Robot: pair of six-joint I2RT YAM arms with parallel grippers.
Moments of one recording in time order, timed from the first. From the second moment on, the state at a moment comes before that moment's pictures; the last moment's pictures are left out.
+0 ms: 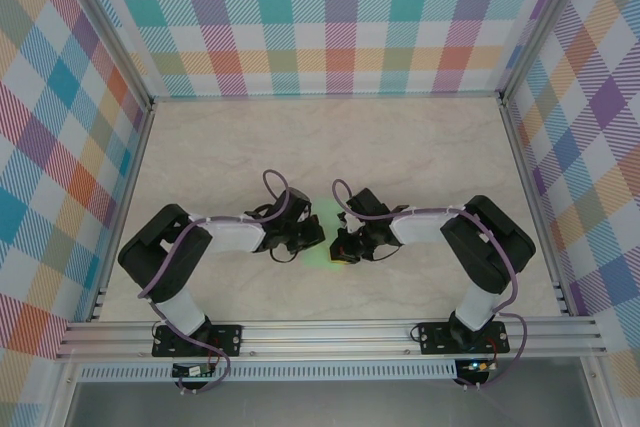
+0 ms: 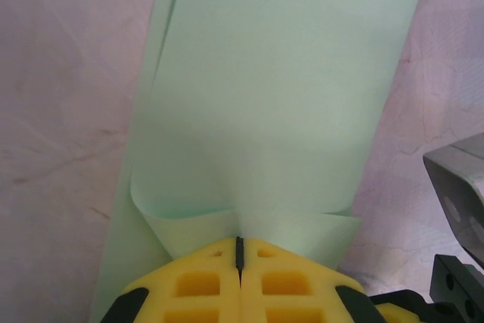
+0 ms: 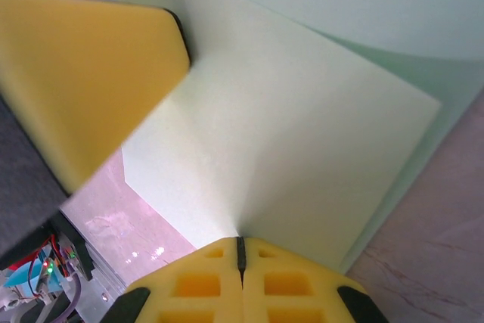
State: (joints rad) left arm -0.69 1.68 0.73 0.02 0.26 -0.99; right arm 0.73 1.72 0.77 -0.18 -0.58 0.78
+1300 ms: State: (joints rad) left arm -0.54 1.53 0.75 -0.08 0.29 -0.86; right arm 0.72 1.73 0.79 -0.23 -0.58 0.76
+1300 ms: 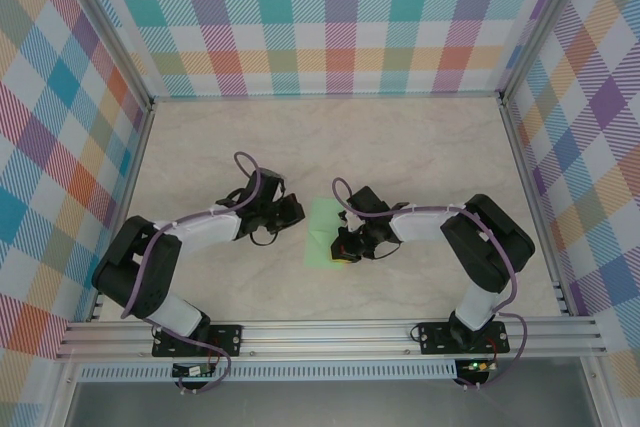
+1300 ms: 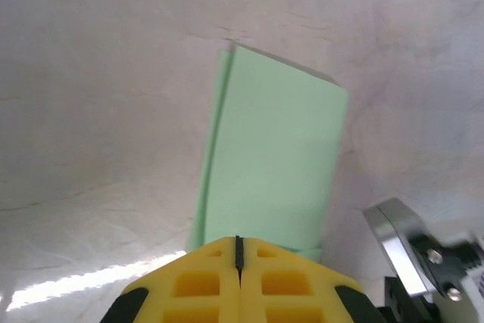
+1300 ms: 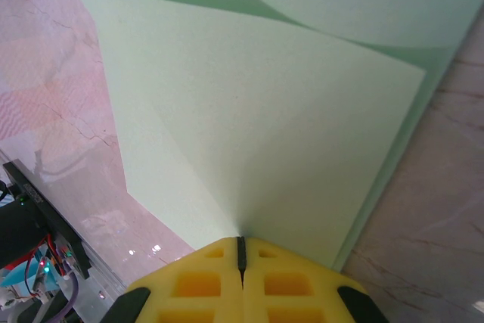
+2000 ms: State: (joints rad) left arm -0.61 1.72 0.75 0.05 0.35 -0.89; right arm 0.72 1.72 0.83 -0.29 -0.58 0.76
